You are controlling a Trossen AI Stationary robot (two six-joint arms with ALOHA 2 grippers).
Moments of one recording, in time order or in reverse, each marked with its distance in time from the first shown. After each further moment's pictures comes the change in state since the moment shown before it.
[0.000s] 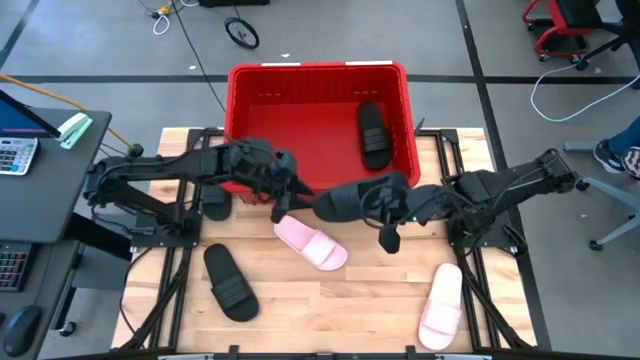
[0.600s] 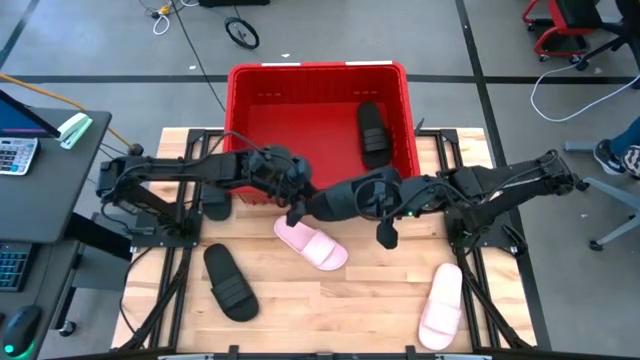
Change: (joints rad) left arm -0.014 0.117 0.000 0.074 -0.001 -0.036; right arm -0.070 0.013 0.000 0.014 -0.100 -0.117
